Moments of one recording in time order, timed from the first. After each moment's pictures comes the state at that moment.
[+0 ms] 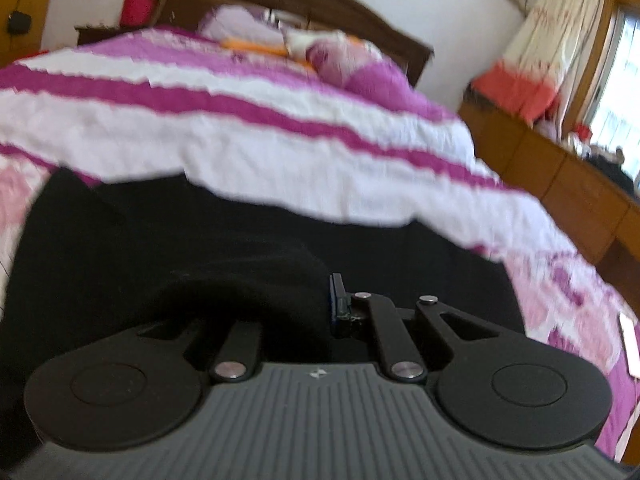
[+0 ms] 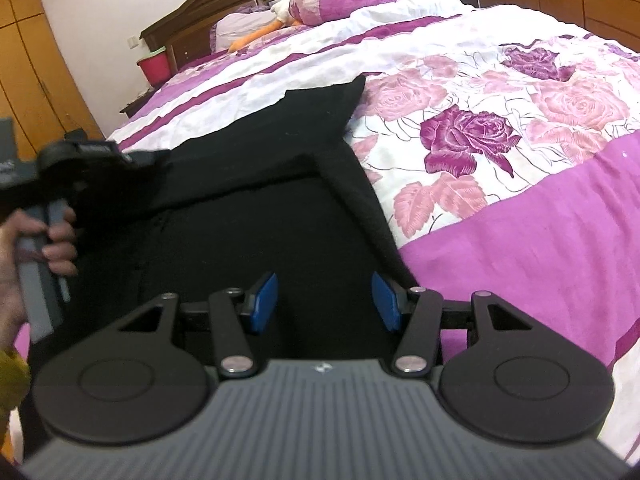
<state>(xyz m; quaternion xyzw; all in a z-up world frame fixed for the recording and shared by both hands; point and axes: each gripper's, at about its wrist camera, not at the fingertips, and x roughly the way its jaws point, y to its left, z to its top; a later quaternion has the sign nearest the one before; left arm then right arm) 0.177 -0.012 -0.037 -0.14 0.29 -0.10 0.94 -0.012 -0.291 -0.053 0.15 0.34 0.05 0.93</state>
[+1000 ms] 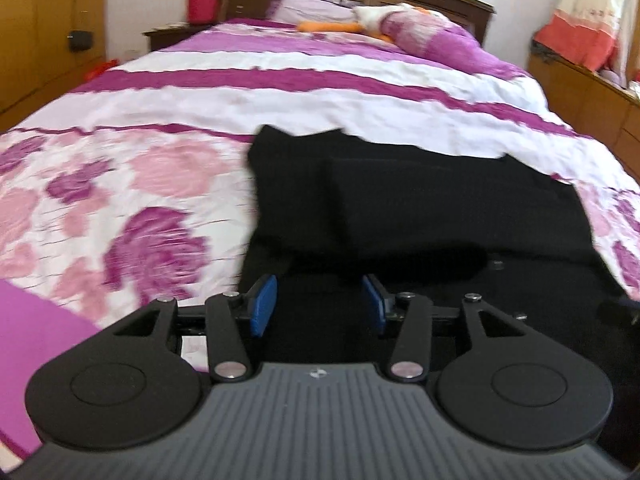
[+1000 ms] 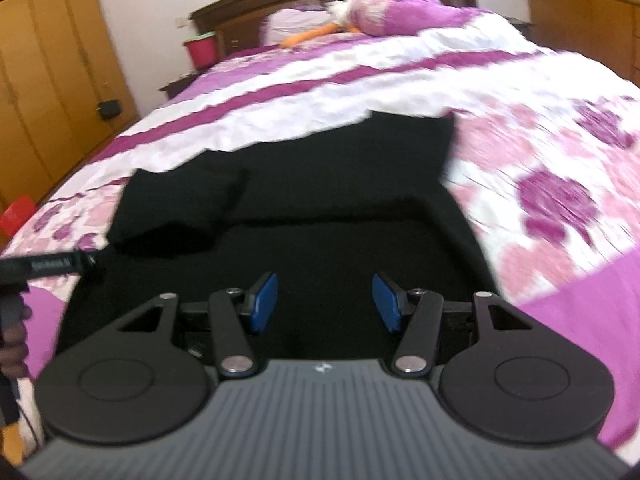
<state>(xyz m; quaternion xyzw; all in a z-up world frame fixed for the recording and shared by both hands) 0.047 0.083 -0.018 -0.06 0.34 0.02 0.94 0.011 -0.219 -0.014 0.08 0.32 0.11 0.94</state>
